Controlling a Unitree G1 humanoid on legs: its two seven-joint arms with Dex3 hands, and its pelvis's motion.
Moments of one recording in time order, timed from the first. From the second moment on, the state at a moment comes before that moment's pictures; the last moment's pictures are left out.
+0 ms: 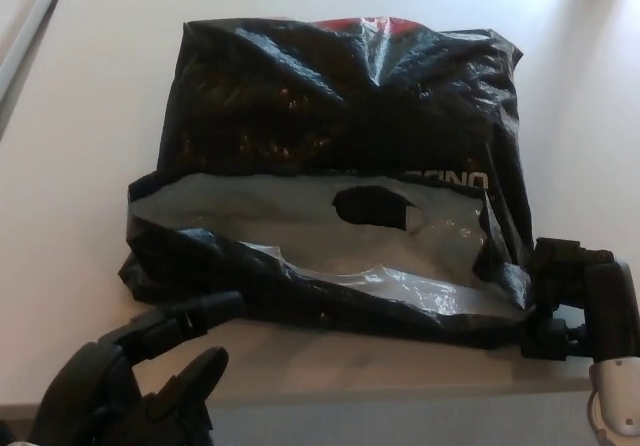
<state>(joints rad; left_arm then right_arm) 0.25 0.26 0.13 -0.48 -0.49 0.61 -0.28 -0.48 -0.26 0.08 1.20 -0.25 -0.80 -0.39</state>
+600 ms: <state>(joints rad) 0.24 0.25 0.10 -0.36 -0.35 0.34 -0.23 -0.48 -0.25 0.09 1.20 -0.25 -0.83 -0.38</state>
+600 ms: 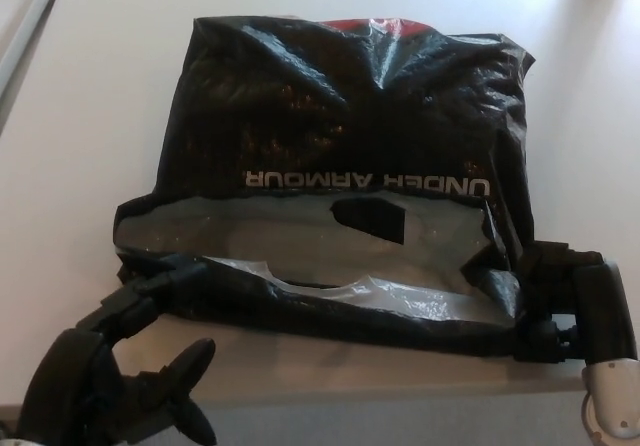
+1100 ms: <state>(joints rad) 0.13 0.26 0.15 -0.17 -0.24 0.12 -0.15 -0.48 -0.25 0.09 1.20 -0.25 -0.83 -0.38</state>
